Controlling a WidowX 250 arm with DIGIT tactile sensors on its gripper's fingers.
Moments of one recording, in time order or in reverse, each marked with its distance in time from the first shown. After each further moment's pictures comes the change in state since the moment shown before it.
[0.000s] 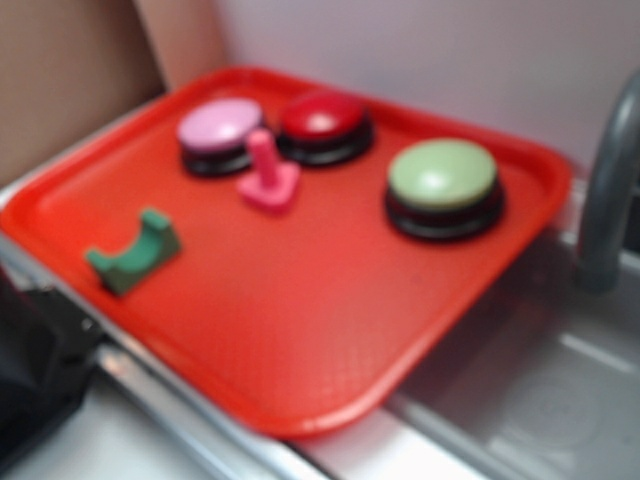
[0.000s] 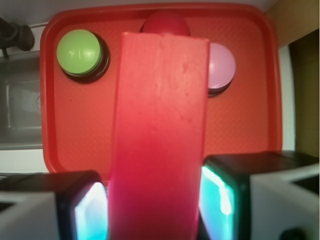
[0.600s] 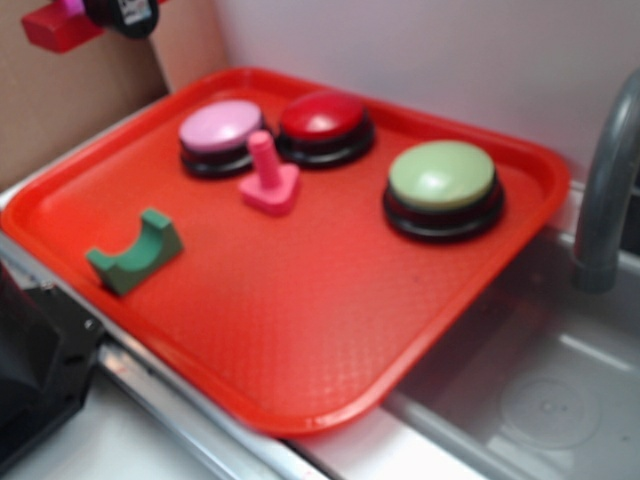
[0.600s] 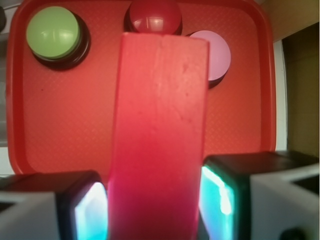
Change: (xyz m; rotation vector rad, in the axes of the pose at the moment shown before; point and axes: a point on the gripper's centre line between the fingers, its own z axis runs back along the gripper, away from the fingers) arm 0.001 0.004 -0.038 0.085 0.033 -0.006
